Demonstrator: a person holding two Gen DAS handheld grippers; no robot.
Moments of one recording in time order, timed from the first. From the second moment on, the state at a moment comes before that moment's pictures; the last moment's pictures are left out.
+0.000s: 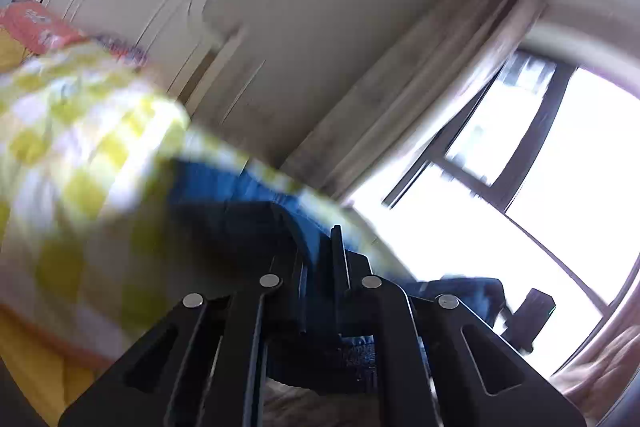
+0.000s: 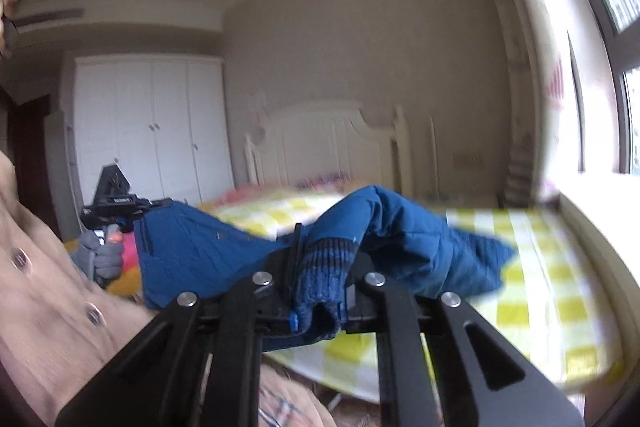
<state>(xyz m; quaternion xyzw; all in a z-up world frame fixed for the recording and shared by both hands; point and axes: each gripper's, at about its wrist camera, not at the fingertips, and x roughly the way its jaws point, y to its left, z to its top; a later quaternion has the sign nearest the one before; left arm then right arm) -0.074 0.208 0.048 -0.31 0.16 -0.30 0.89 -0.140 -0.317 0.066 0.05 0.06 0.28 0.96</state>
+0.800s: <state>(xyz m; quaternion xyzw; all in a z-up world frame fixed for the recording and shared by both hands) 0.277 0.242 -0.026 -0.37 0.43 -0.18 0.81 0.134 -0.459 -0.002 0.30 0.28 0.10 0.90</state>
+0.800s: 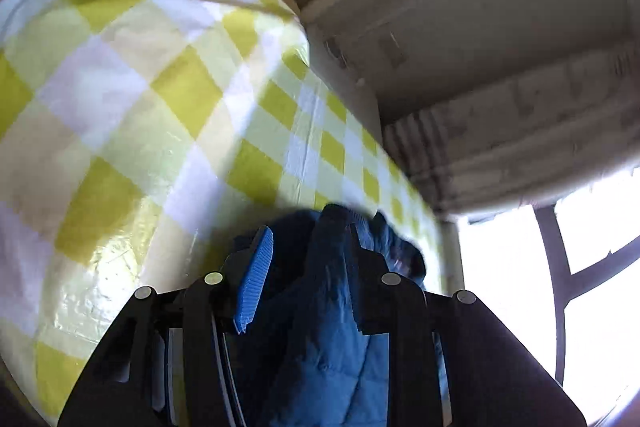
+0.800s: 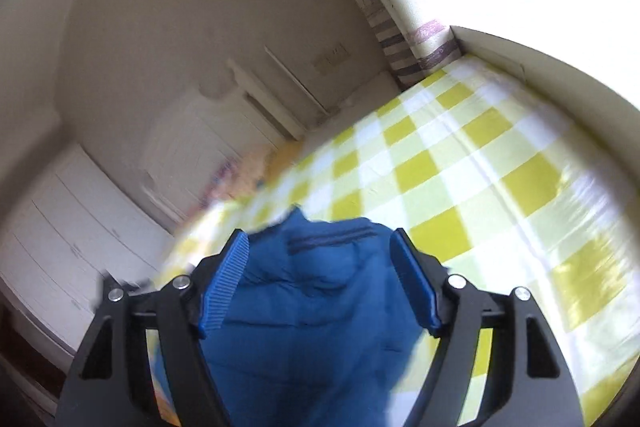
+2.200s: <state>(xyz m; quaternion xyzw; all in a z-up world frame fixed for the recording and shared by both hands) 0.284 0.153 0.077 -0.19 0.33 -0.23 0.90 0.151 -0.360 0.092 0.05 0.23 0.14 0.96</state>
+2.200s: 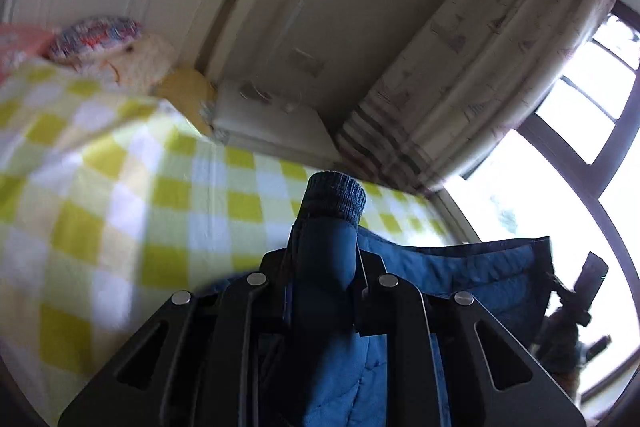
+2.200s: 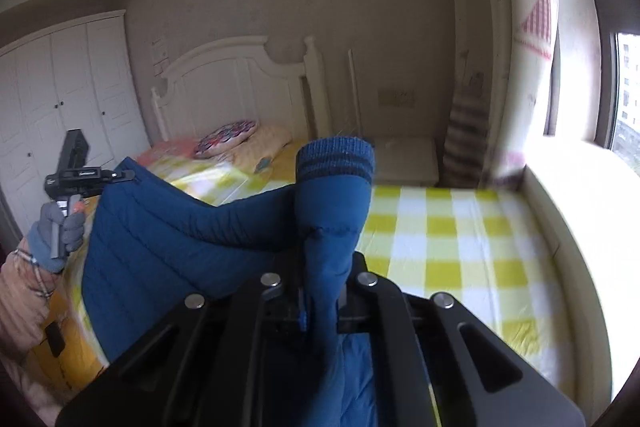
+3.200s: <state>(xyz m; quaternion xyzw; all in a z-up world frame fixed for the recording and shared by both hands) 0.211 0.250 -0.046 -0.24 0.39 -0.23 0.86 0.086 -0.450 -0.034 0.24 0.35 0.12 0.90</state>
